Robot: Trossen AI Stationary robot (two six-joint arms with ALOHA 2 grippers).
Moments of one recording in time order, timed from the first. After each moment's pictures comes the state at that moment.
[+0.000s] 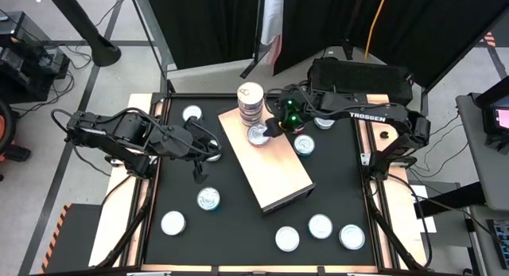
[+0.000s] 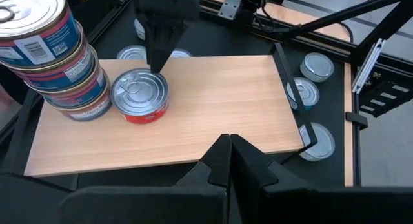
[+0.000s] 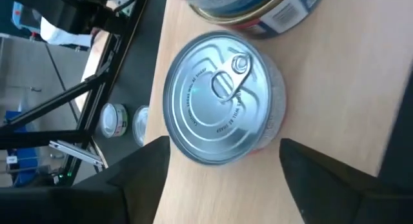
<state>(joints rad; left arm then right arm) -0.26 1.35 1.69 -1.07 -0.34 -0.48 -0.36 1.57 1.33 -0.58 -0.35 0.81</state>
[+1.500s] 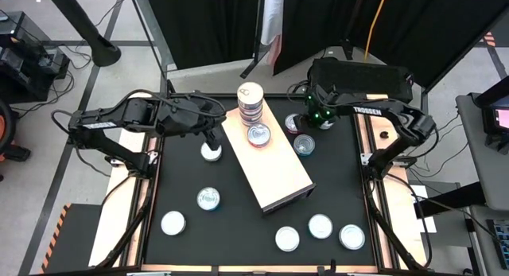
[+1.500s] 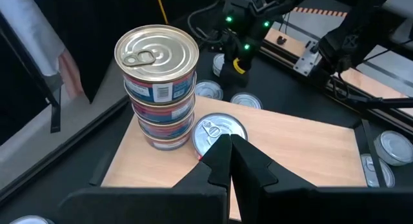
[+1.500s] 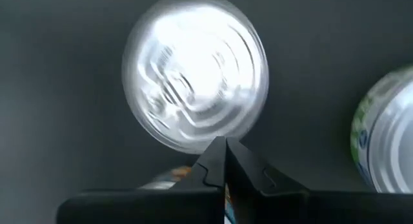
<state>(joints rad) -0.05 1.35 1.69 -1.00 -0.46 -0.52 -0.74 1.57 0.88 -0.50 -0.21 0.52</state>
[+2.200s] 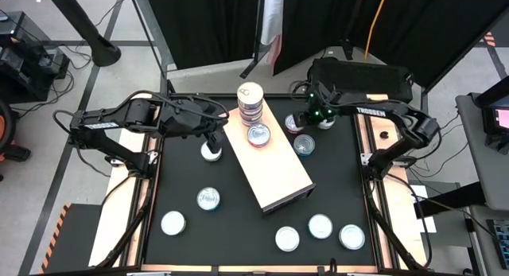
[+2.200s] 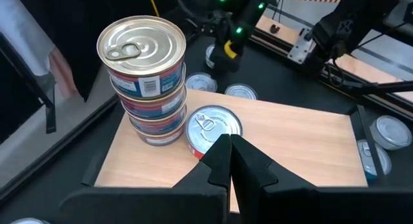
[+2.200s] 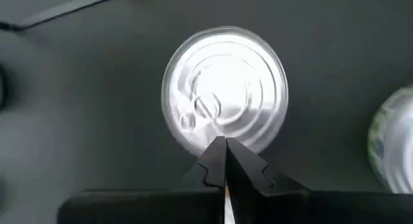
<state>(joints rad) -0.05 1.36 1.69 -1.00 -0.42 -0.48 -0.74 1.53 0.88 -0.44 -0.23 0.59</state>
